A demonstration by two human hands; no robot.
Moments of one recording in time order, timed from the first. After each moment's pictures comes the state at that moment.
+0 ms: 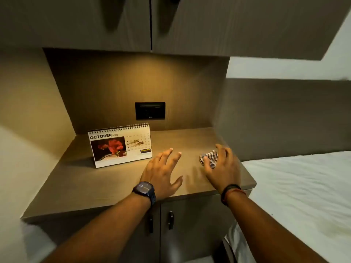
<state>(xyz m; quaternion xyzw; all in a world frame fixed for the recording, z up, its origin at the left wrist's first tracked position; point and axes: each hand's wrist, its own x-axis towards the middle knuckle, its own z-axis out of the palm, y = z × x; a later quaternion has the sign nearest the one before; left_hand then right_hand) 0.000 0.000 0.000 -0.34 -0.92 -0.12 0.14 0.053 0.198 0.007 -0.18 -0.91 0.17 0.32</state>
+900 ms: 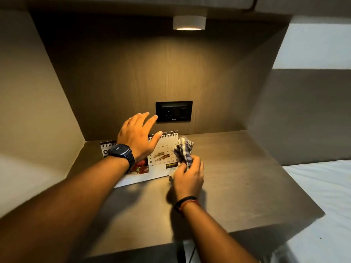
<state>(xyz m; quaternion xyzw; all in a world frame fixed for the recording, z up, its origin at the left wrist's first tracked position) -0.224 -0.098 0.030 -0.26 -0.93 -0.10 0.23 -0.121 0.024 -0.055 -0.28 -0.76 0.48 0.32</state>
